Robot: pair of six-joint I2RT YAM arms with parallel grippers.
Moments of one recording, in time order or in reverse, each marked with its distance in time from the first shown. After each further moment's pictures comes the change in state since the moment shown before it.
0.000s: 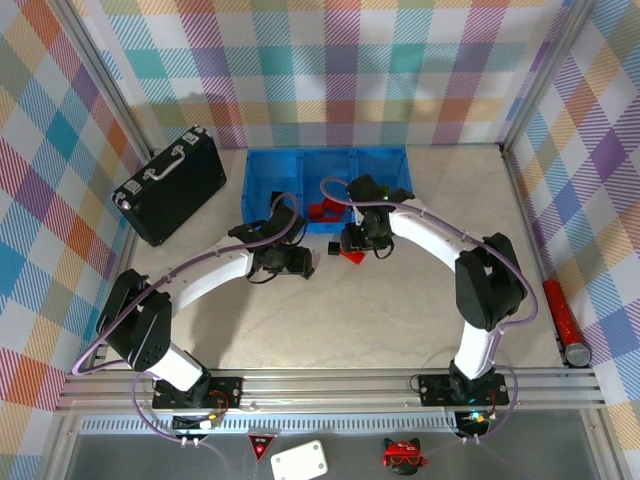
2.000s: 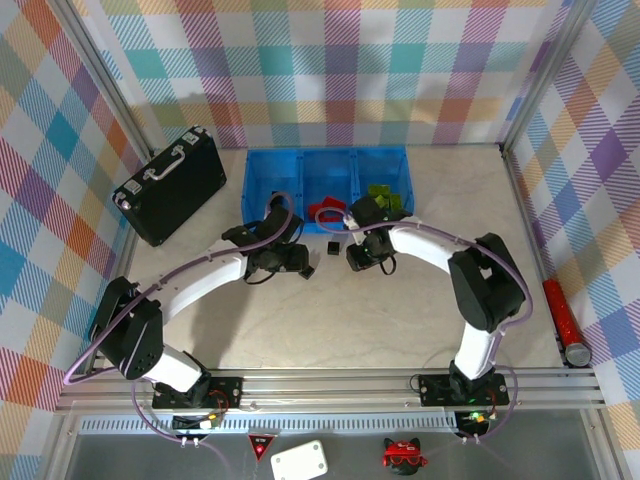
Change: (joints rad) left arm 0.000 -0.058 -0.026 0.017 -0.046 -0.023; right arm 0.007 -0.024 -0.212 0.195 0.003 -0.265
